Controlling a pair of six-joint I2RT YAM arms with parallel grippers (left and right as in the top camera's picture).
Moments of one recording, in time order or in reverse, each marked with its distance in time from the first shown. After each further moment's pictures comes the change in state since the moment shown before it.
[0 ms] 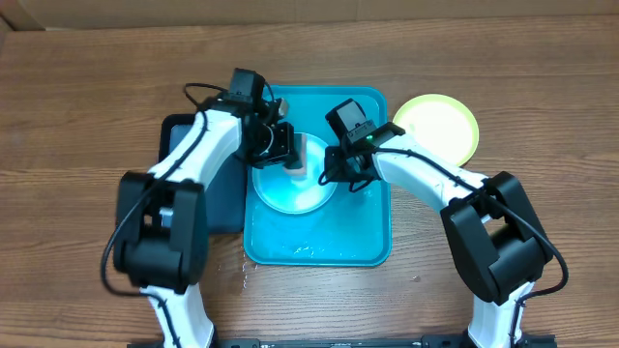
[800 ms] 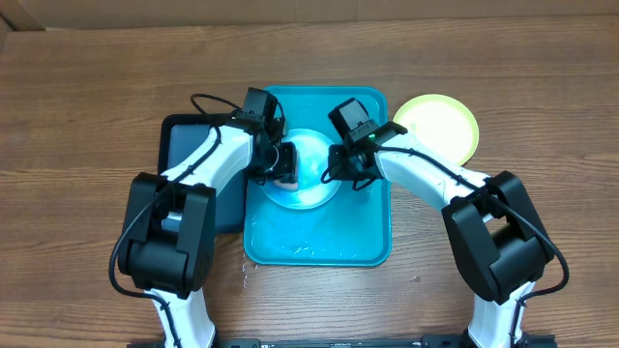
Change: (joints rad) left arm -0.058 0.023 -0.135 0.147 -0.151 0.010; right arm -0.016 0.000 0.000 -0.004 0.040 0.000
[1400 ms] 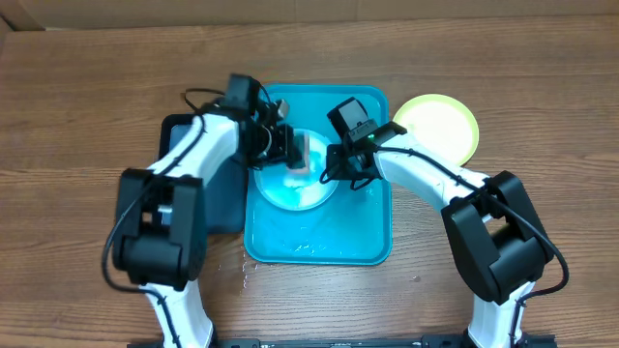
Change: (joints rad) left arm 0.103 -0.011 0.106 -0.055 0.289 0.042; right arm 0.014 0.000 0.000 0.013 -0.031 0.000
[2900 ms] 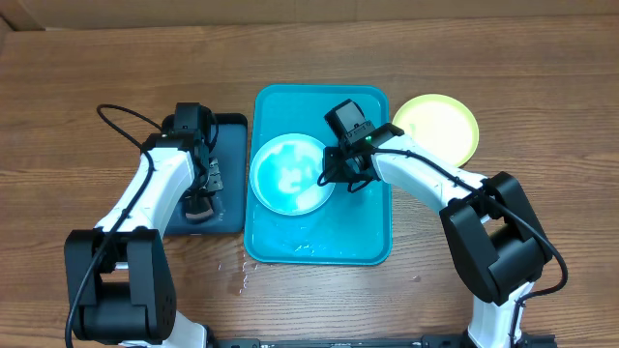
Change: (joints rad) left arm 0.146 -0.270 -0.282 -0.125 -0.855 -0.021; right arm 0.007 0.000 0.000 0.000 -0.023 -0.001
